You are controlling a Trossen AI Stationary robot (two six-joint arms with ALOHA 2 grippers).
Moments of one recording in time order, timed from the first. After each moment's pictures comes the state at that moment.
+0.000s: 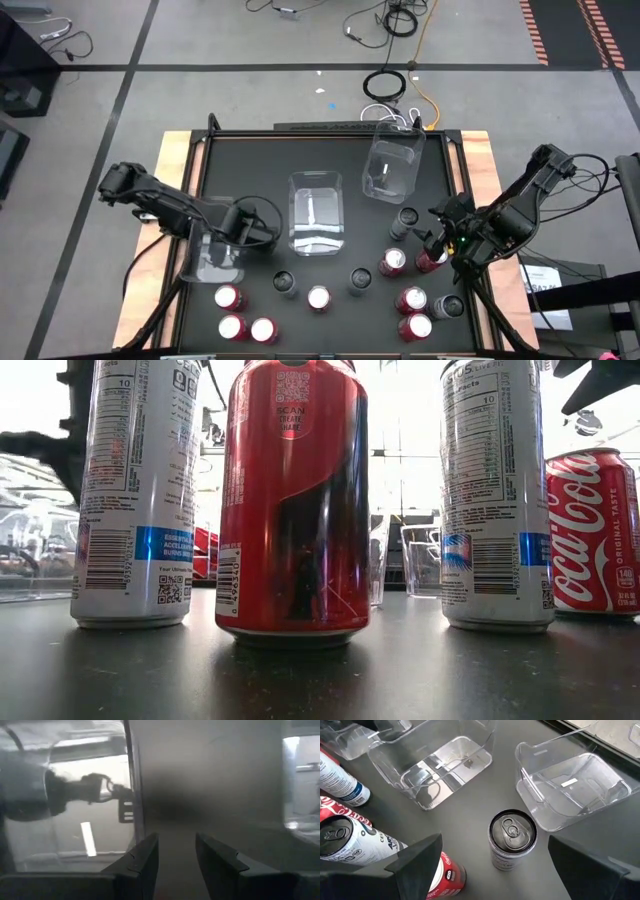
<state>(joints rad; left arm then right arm) -0.29 1.48 0.99 -1.08 -0.13 -1.77 0.79 1.09 1.13 -1.41 0.76 1.48</state>
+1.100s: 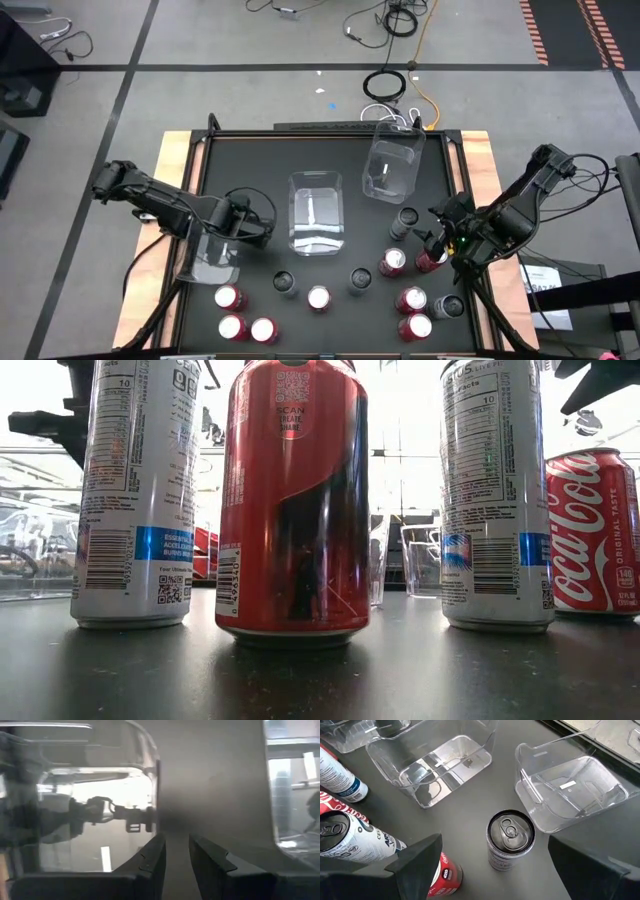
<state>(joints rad) -0.27 1.40 1.05 -1.23 -0.24 -1.75 0.78 1.09 1.13 -1.42 0.76 1.45</state>
